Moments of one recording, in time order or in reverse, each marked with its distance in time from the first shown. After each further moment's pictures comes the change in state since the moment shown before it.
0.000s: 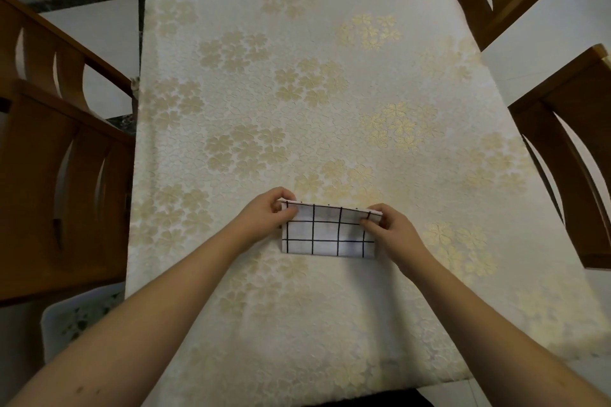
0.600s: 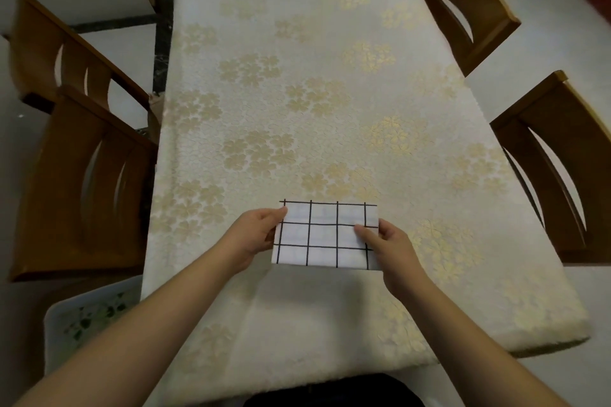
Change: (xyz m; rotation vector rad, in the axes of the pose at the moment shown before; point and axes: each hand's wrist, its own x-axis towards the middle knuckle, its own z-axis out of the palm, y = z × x) left_hand -0.081 0.002 0.004 -0.459 0.078 -0.177; right_hand -0.076 -0.024 0.029 0.401 0.095 0.091
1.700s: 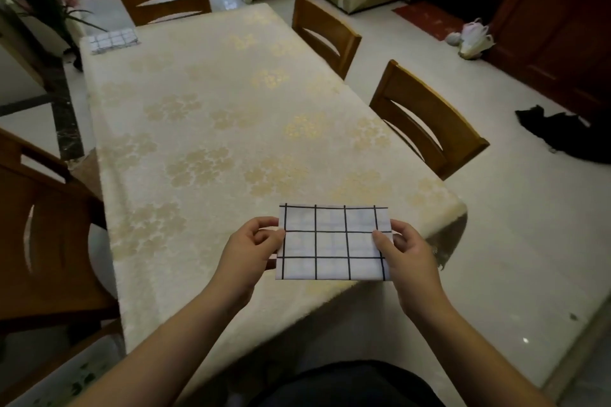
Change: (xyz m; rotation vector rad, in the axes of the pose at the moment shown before) left_hand -0.164 -0.036 0.046 0.130 -0.144 0.309; right_hand -0.223 0.040 -0.035 0.030 0.503 -0.211
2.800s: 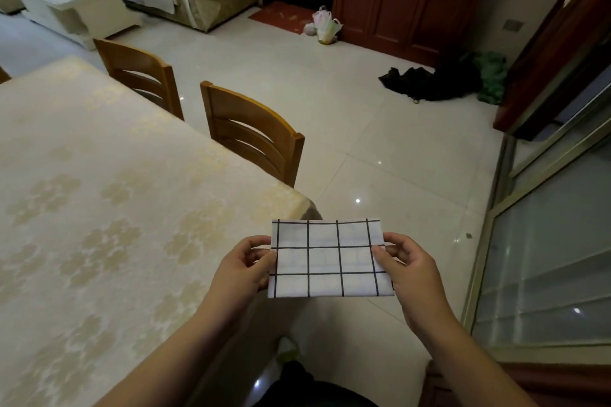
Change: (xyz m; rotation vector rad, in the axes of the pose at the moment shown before) left_hand -0.018 0.005 0.314 0.209 -0.362 0.020; right_hand 0.006 0.056 -0.304 0.170 0.411 0.042
